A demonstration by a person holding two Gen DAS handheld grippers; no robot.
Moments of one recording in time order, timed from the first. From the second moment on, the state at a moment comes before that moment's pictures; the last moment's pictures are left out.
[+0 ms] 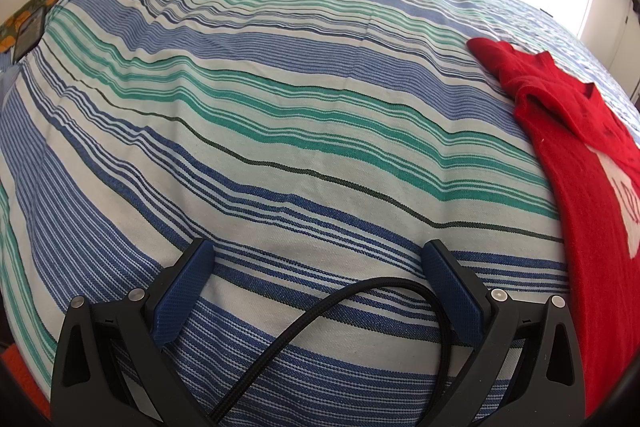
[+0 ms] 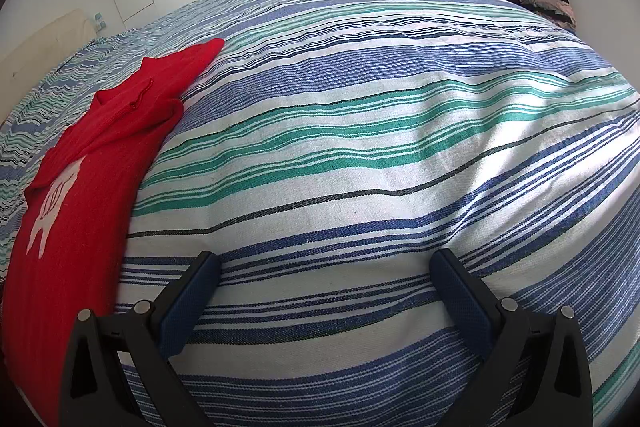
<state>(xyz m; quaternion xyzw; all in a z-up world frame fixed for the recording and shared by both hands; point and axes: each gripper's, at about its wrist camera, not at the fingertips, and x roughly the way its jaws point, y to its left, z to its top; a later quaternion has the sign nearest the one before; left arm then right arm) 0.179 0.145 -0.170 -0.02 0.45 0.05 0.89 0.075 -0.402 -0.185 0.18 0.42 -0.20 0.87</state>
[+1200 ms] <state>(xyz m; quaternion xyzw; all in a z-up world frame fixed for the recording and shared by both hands) 0.083 0.079 -0.119 -0.08 0.58 -0.24 0.78 0.039 -0.378 -0.120 0.37 0.45 0.05 0.81</state>
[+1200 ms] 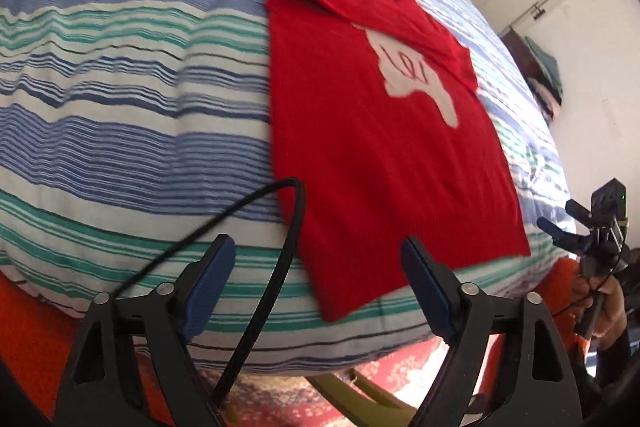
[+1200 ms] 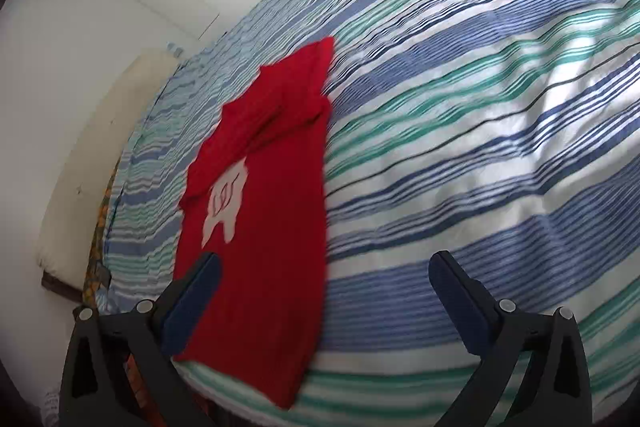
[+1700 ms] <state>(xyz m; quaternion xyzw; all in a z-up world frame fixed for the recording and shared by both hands) 0.076 0.083 -0.123 -0.15 0.61 -0.27 0.73 0.041 -0.317 -0.153 0.32 0.56 0.13 0.75</state>
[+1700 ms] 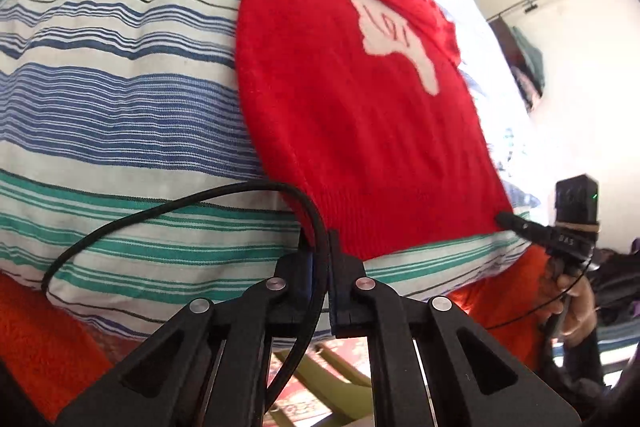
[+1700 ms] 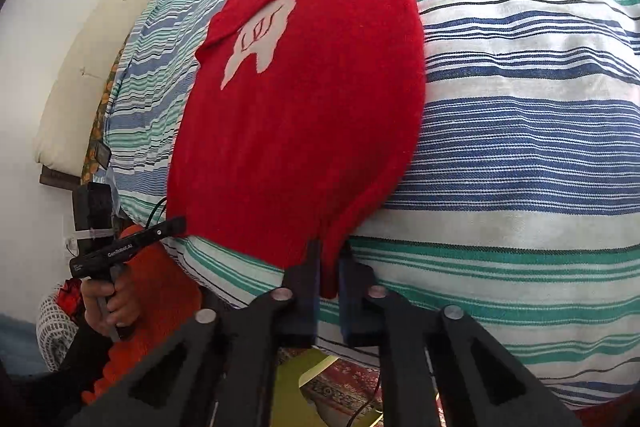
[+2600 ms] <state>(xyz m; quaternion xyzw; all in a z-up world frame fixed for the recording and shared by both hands) 0.435 0.005 -0.120 -0.24 0.55 -0.15 0.78 0.356 -0.412 -0.111 0.32 0.39 0.06 0.86</state>
